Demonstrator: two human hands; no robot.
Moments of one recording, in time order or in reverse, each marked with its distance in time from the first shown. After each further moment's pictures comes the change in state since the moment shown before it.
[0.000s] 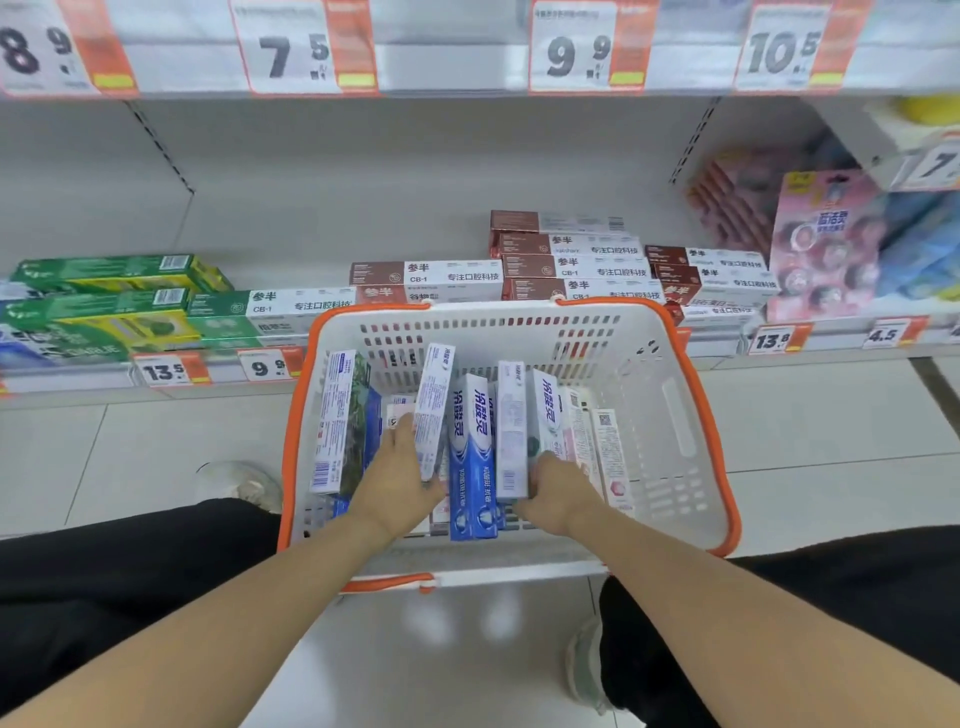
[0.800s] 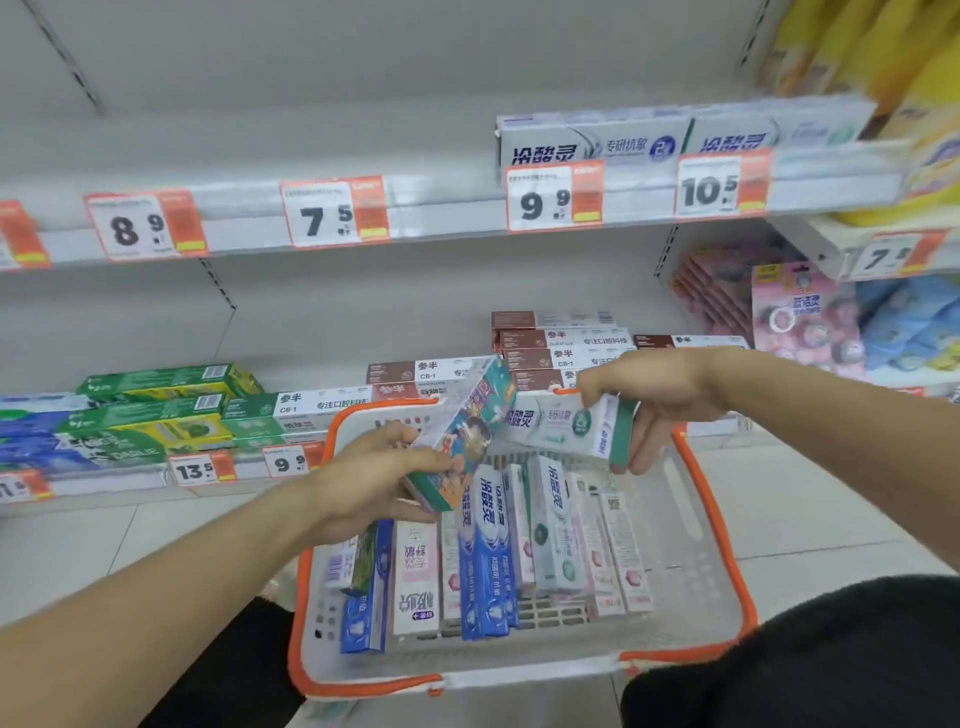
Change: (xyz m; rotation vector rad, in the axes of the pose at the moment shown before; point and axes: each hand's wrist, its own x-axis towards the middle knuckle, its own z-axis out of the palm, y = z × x) left_hand -0.020 0.098 -0.134 -0.778 -0.281 -0.138; right_hand -0.079 -0.081 -0.244 0.250 -0.288 -0.074
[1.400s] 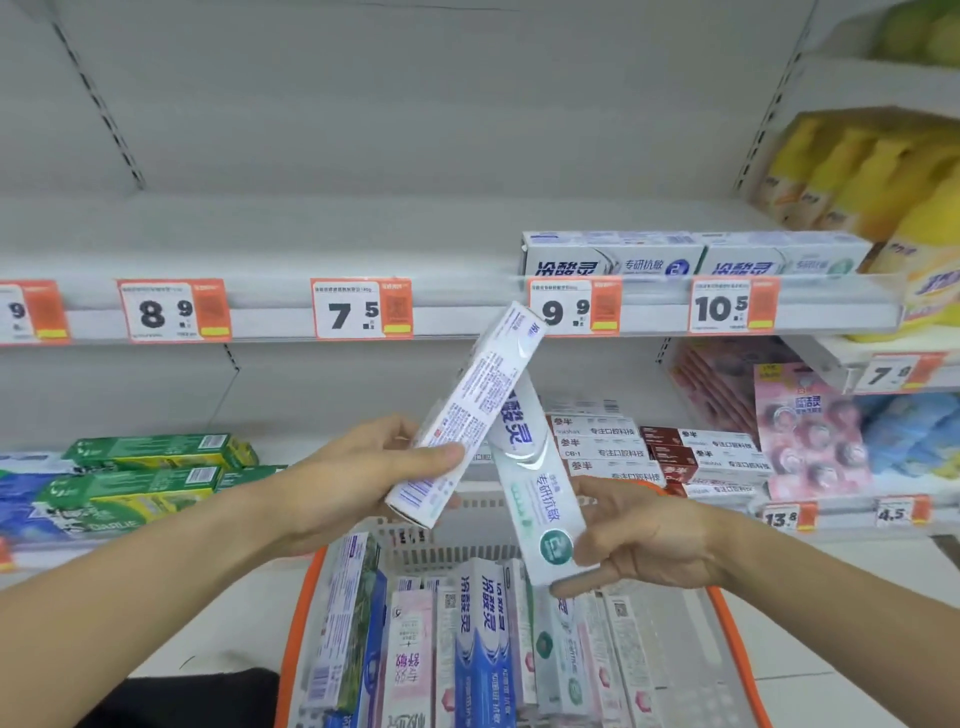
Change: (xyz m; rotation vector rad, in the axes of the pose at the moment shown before) left_hand -0.016 0.083 -0.029 0.091 -0.070 0.257; right_hand 0.012 0.004 0.027 0.592 -0.300 -0.305
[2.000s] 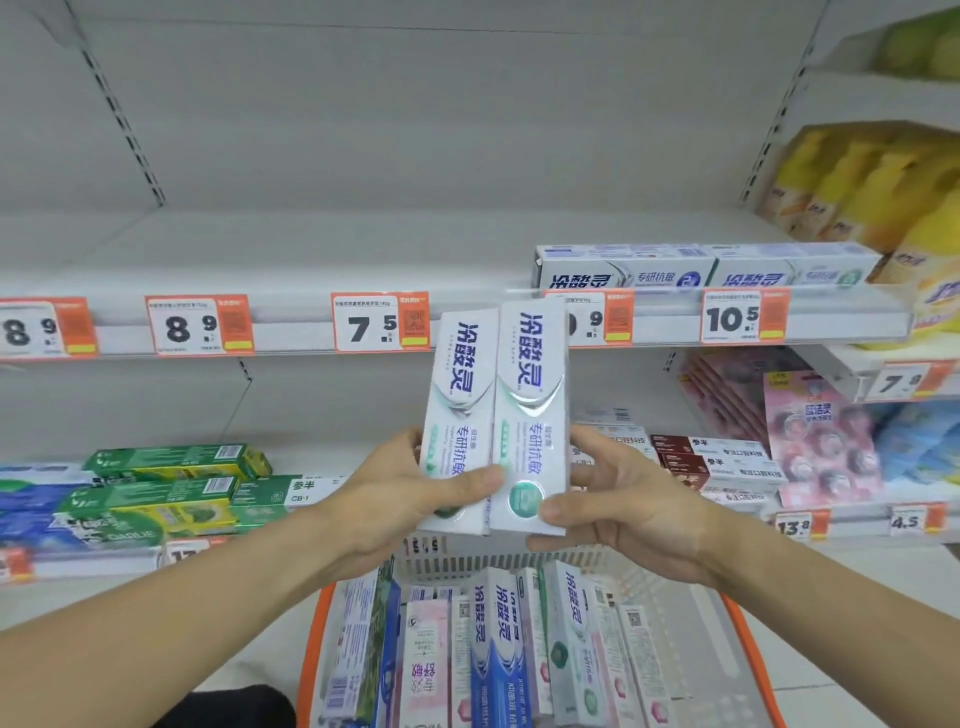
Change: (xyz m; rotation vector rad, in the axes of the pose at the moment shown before) left_hand 0.005 -0.008 0.015 -0.094 0.022 0.126; right_hand 0.003 -0.025 0.045 -0.008 0.094 -0.378
